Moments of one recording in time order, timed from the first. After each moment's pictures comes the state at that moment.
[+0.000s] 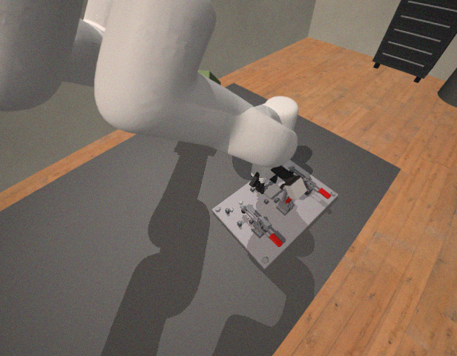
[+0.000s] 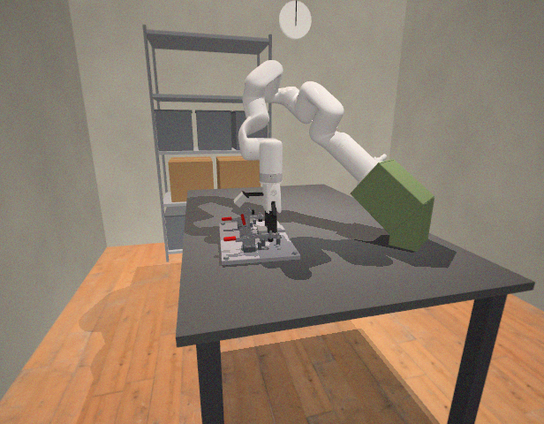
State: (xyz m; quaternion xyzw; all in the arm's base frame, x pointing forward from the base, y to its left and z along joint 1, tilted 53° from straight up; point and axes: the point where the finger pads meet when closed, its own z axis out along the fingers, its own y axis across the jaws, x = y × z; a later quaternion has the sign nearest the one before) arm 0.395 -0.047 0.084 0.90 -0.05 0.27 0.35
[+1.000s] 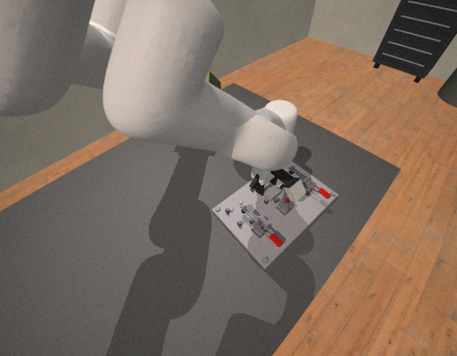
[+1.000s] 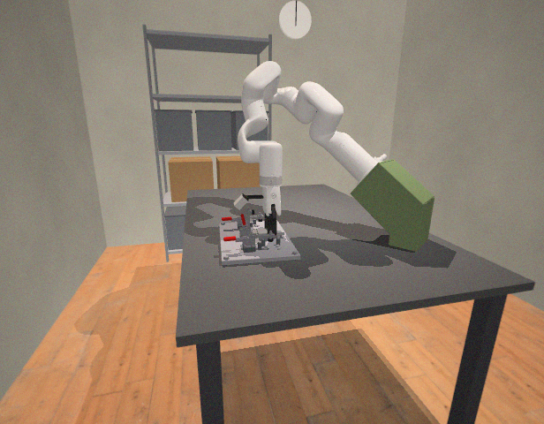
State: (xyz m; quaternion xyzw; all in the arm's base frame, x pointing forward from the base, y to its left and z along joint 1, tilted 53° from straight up) arm 0.400 -0.053 0.078 0.90 -0.05 0.27 0.35
